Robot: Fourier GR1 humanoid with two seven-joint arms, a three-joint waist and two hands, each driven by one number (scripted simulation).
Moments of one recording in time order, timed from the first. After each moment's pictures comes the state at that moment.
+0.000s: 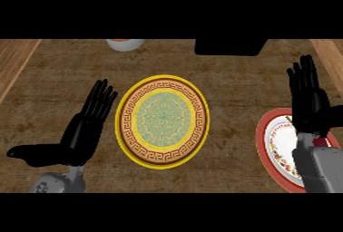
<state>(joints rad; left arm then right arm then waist) -0.11 0.24 -0.25 -1.60 0.40 0.10 -0.14 -0.28 -0.25 -0.05 -1.43 -0.26 -0.27 -0.07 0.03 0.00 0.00</state>
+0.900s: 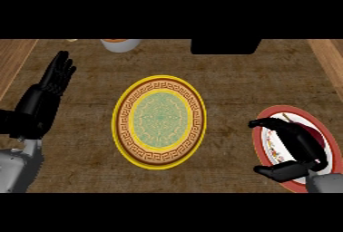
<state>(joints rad) -0.26 0.47 -0.13 -1.58 0.26 0.14 0.03 -0.10 -0.45 0.18 -1.35 -0.23 0.38 -0.54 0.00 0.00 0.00</state>
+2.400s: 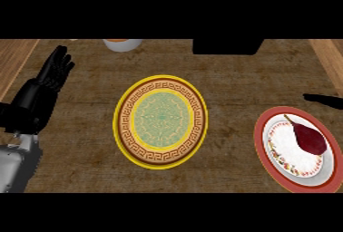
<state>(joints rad) -0.29 0.44 -0.07 -1.59 0.21 0.08 0.09 -0.32 -0.96 0.20 -1.21 0.29 0.62 -0.41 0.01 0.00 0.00</state>
